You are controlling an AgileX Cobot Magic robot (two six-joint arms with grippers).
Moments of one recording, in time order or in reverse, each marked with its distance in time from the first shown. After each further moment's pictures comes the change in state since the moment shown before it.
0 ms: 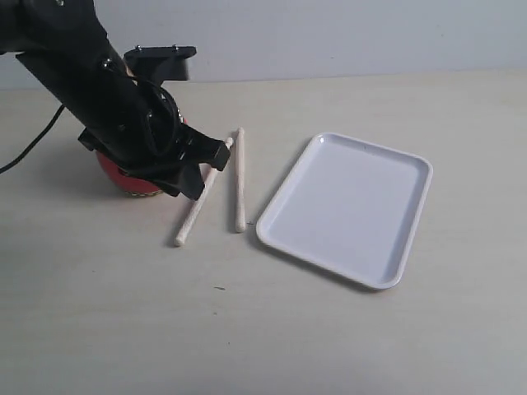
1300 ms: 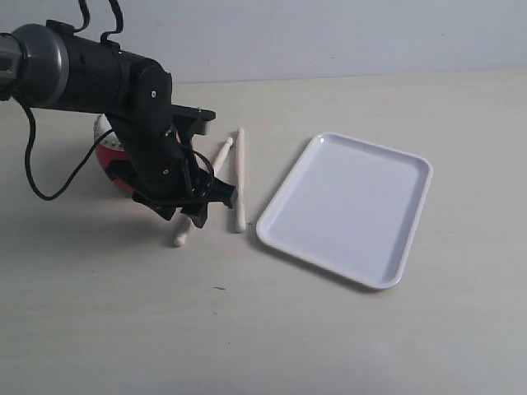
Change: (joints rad) left arm 0.000 0.323 -0.101 0.230 -0.100 -0.208; right arm 0.000 0.000 0.000 0.000 0.000 0.000
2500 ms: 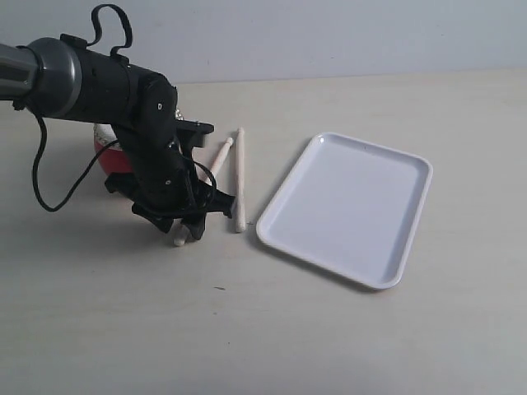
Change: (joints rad) left arm 0.000 0.039 0.000 0.003 0.015 -0.041; right arm 0.000 0.000 0.000 0.000 0.000 0.000
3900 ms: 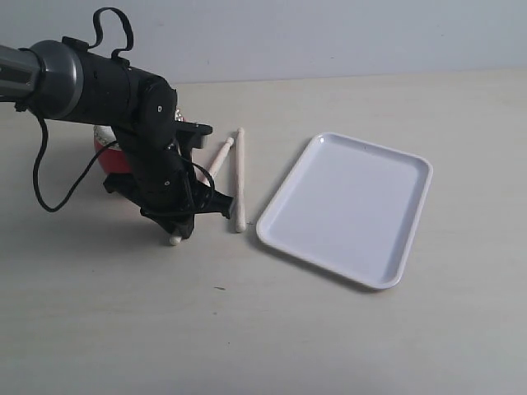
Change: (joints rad) left arm 0.000 0.011 0.000 0.015 -0.004 -0.007; right arm 0.000 0.000 0.000 0.000 0.000 0.000
